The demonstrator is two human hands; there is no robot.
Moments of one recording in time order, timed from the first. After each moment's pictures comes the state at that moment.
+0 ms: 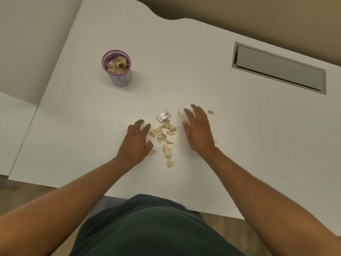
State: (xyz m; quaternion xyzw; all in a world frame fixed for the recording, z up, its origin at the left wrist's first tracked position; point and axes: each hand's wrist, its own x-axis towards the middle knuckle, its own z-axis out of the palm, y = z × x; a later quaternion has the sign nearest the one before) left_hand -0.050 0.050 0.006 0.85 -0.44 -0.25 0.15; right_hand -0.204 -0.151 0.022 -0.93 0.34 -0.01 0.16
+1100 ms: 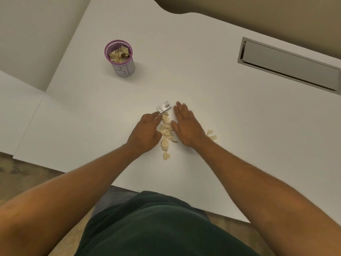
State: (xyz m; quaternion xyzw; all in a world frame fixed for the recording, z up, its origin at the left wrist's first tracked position) left_hand -0.079 0.016 0.019 0.83 -0.46 -0.26 0.18; right_hand -0.197 -0.148 0.010 -0.94 0.22 0.14 0.21
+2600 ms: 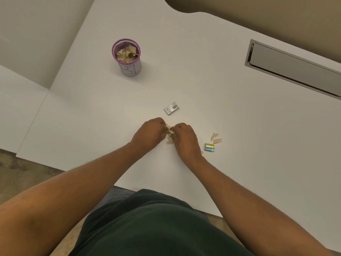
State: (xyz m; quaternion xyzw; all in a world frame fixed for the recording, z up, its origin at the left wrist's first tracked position) left_hand -0.066 0.013 0.008 0.81 -0.49 -0.26 0.18; right_hand -0.199 -0.090 0.011 -0.90 0.32 0.03 0.29
